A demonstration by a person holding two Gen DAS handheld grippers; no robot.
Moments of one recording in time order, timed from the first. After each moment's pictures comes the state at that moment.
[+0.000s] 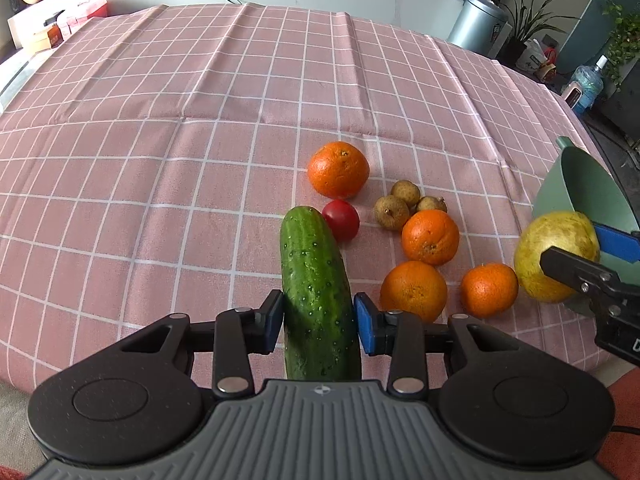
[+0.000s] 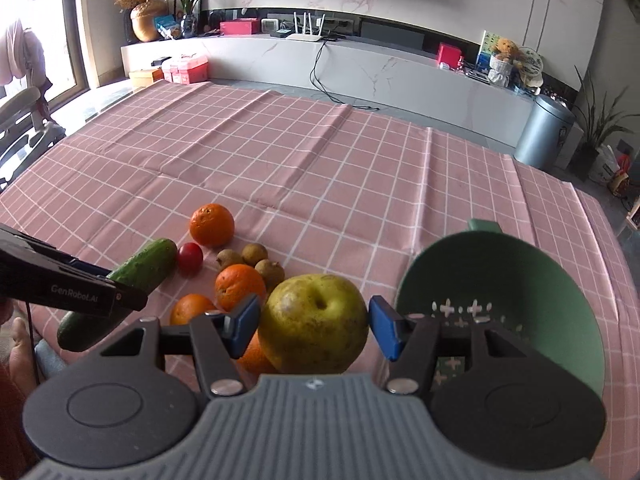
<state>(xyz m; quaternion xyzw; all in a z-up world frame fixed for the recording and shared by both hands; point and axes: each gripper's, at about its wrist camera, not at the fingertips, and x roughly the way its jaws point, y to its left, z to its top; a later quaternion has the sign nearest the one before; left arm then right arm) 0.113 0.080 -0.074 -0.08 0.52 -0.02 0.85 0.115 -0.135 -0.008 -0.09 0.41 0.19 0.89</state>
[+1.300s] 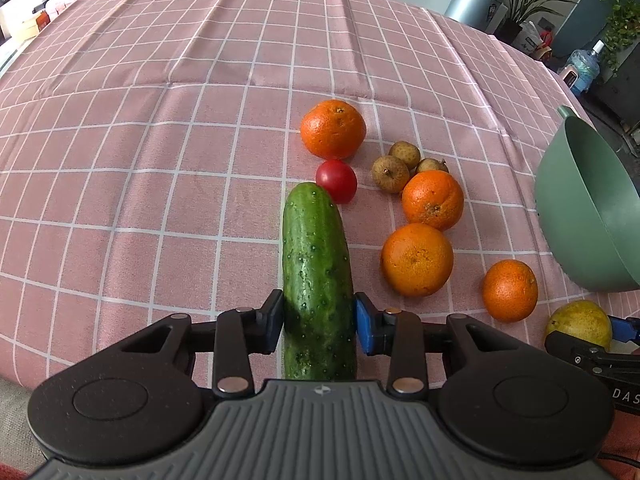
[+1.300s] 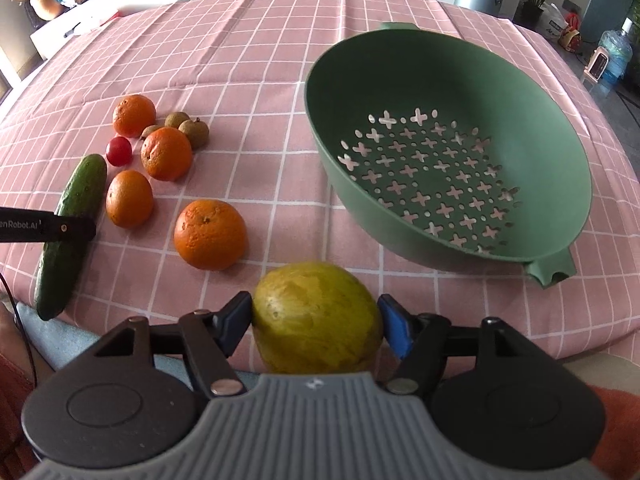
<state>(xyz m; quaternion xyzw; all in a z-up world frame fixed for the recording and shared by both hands) 0.107 0.076 -0.094 -0.08 0.54 -0.04 0.83 0.087 -0.175 -0.056 -0.03 0.56 0.08 0.82</state>
